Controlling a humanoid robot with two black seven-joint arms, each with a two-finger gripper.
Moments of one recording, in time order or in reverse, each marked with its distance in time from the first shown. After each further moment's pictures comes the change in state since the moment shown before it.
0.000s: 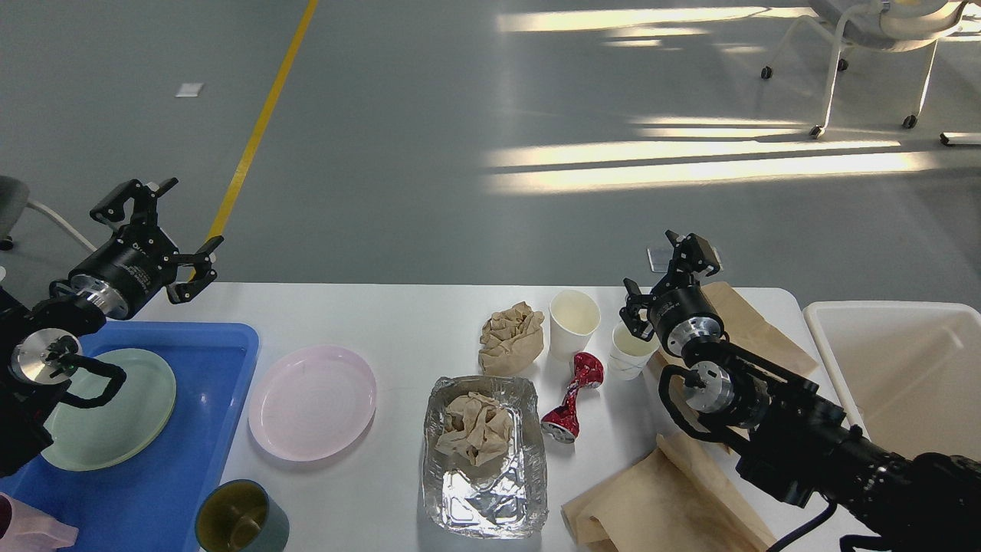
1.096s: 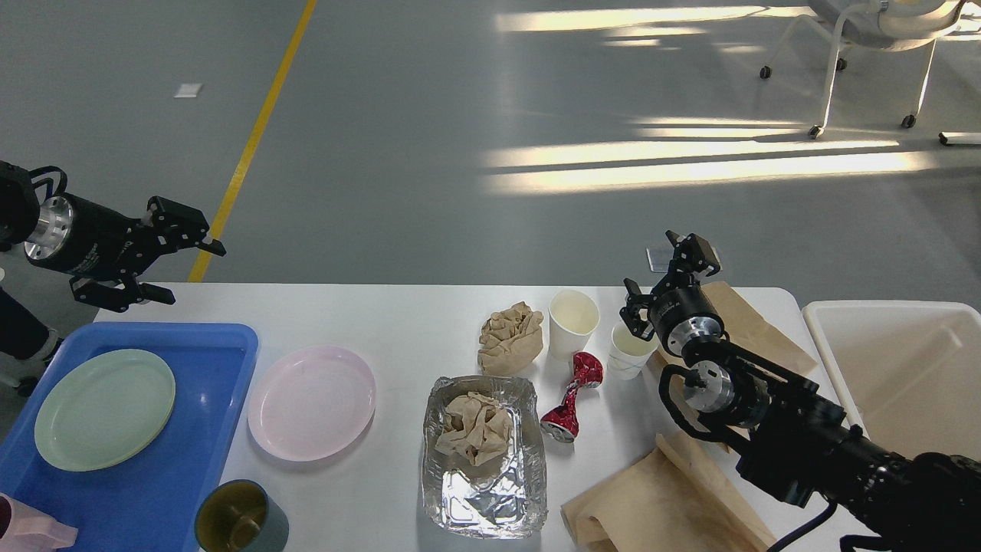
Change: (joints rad) left arm -0.775 0.042 1.585 -0.053 0.033 -0.419 0.084; right arm 0.000 0.000 0.000 0.000 0.000 0.000 0.000
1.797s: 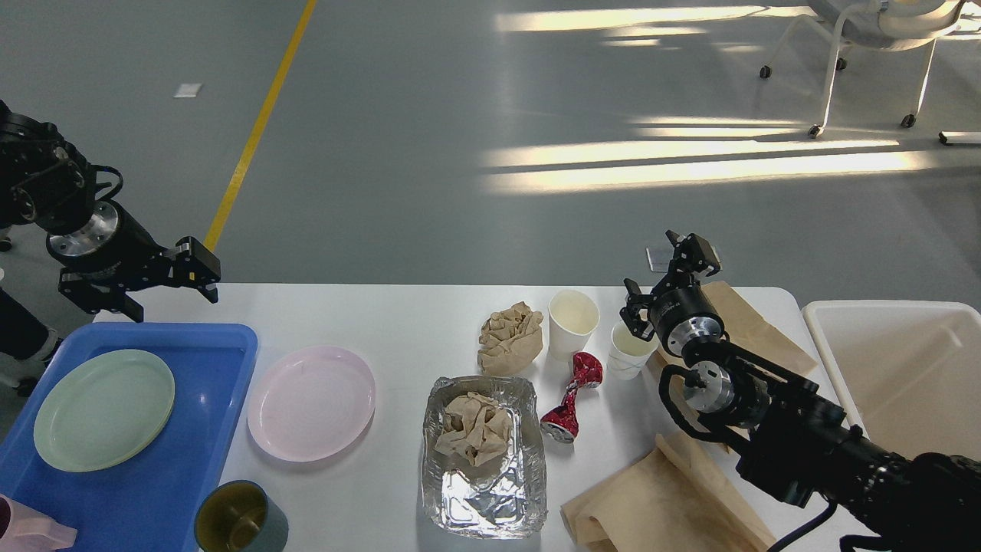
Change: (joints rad) left arm -0.042 -0.131 0.218 -0.006 0.147 0.000 -0.001; right arm 0.000 0.000 0.000 0.000 0.000 0.000 0.000
